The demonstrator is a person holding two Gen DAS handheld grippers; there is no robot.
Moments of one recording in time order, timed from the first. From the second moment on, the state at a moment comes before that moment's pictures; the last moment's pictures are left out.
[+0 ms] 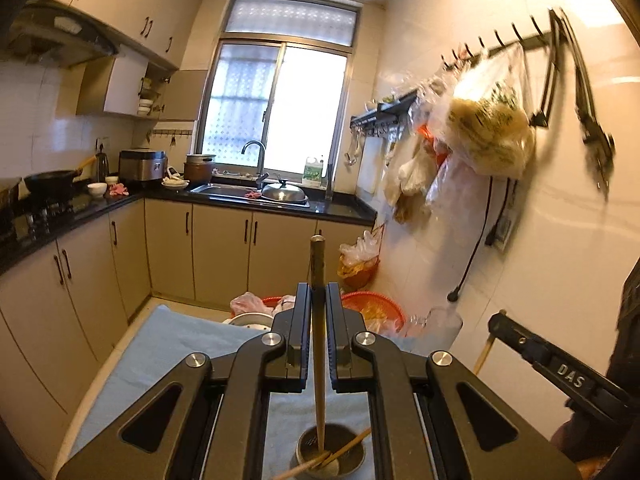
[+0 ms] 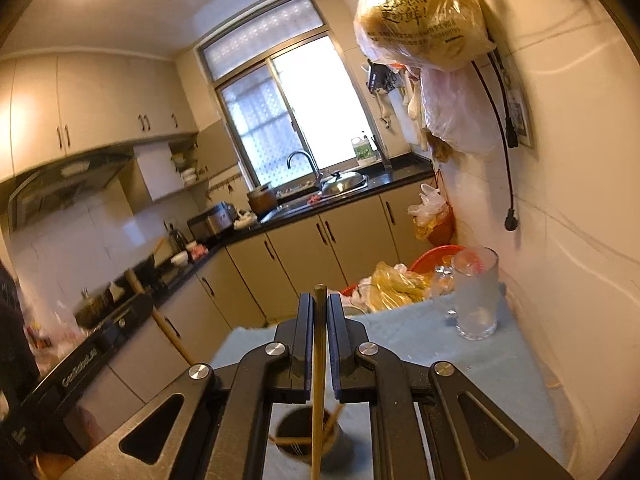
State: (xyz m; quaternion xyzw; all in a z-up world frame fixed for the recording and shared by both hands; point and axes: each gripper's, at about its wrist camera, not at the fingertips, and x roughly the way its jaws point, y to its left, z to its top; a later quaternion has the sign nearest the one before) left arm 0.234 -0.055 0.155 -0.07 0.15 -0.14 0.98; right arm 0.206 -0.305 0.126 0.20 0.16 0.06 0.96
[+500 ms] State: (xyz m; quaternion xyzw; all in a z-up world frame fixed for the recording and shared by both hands) left arm 0.282 -0.068 0.095 -0.05 0.23 -0.13 0.96; right arm 0.254 -0.306 0.082 0.22 0.17 0.01 0.96
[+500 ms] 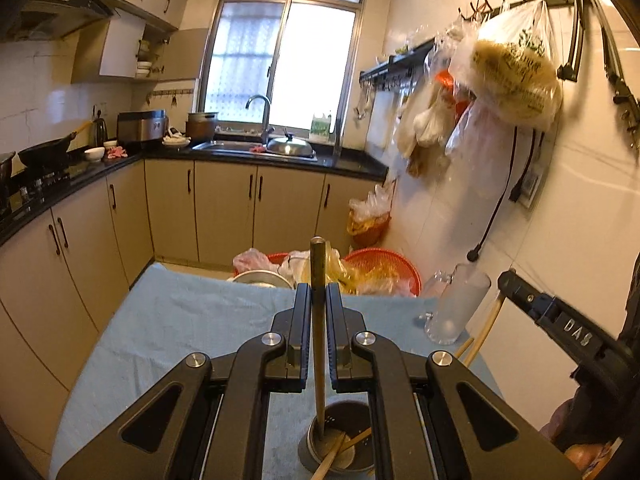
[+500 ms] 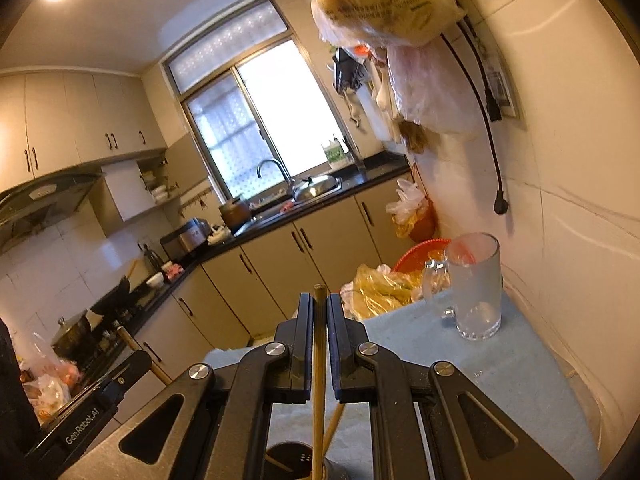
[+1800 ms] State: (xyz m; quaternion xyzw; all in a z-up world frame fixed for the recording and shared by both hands) left arm 0.152 -0.005 0.121 -0.06 0.20 -0.12 0.97; right arm 0.176 -0.313 0.091 0.17 0.20 -0.01 0.97
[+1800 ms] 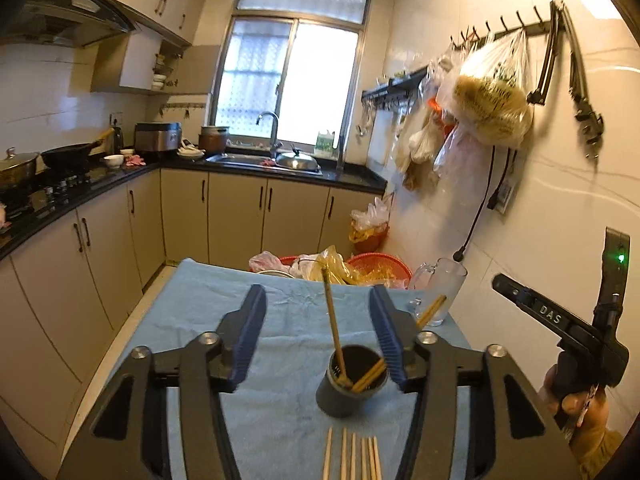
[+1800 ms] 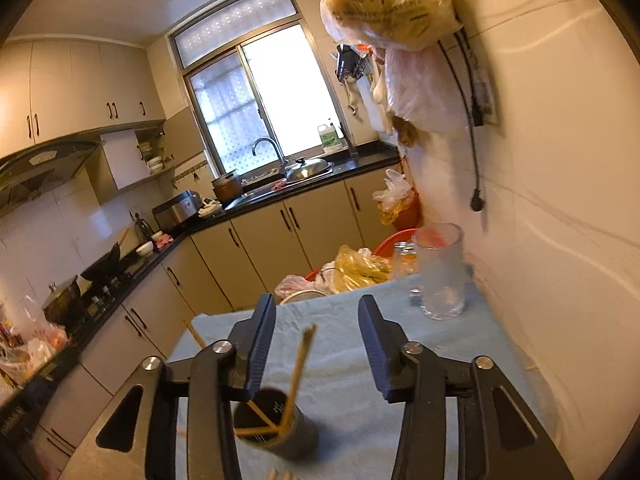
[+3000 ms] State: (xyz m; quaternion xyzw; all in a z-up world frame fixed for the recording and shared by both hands) left arm 0.158 -0.036 0.063 0.03 0.27 -0.15 0.95; right arm 0.120 -0.329 0.003 0.15 0.34 0.04 0.93
